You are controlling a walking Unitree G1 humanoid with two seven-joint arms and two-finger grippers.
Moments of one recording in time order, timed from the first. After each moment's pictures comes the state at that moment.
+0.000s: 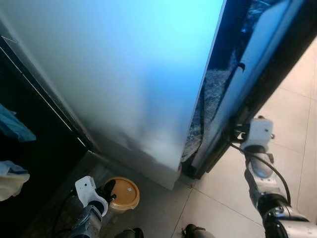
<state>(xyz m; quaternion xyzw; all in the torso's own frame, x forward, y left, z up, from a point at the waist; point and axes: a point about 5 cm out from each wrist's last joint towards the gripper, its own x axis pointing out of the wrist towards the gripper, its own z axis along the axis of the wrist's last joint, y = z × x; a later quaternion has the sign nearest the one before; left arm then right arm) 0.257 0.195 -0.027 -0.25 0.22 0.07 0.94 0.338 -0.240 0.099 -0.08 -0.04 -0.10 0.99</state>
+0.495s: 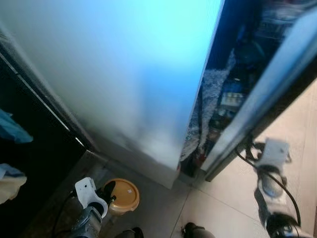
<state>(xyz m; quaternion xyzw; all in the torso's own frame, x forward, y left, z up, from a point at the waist) 0.254 0.195 -0.029 -0.25 0.22 0.07 0.94 0.300 -0.272 0.062 -0.07 0.02 -0.20 0.98</state>
